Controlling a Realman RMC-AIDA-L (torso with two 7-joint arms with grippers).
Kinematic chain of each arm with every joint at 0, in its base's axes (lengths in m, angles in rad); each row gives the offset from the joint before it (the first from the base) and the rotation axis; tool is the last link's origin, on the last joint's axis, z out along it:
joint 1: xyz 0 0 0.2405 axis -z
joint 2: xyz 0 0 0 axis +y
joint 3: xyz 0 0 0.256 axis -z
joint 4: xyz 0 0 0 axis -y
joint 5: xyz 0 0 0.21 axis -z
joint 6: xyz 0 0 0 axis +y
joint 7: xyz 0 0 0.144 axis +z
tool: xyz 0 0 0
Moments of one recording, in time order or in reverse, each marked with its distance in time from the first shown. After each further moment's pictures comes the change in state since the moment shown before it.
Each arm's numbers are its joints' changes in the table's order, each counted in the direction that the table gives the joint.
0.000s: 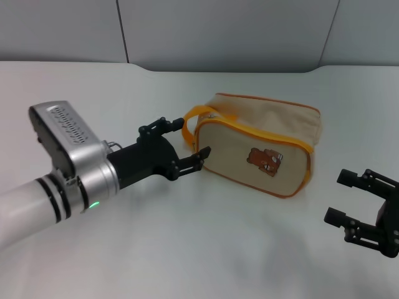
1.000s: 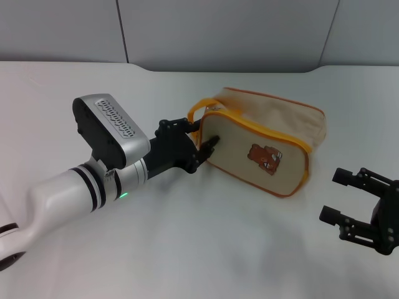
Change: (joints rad) left arm 0.103 0.000 0.164 0.161 -0.007 -0.212 0.237; right arm -0.010 0.004 0.003 -0.005 0.002 0.020 -0.003
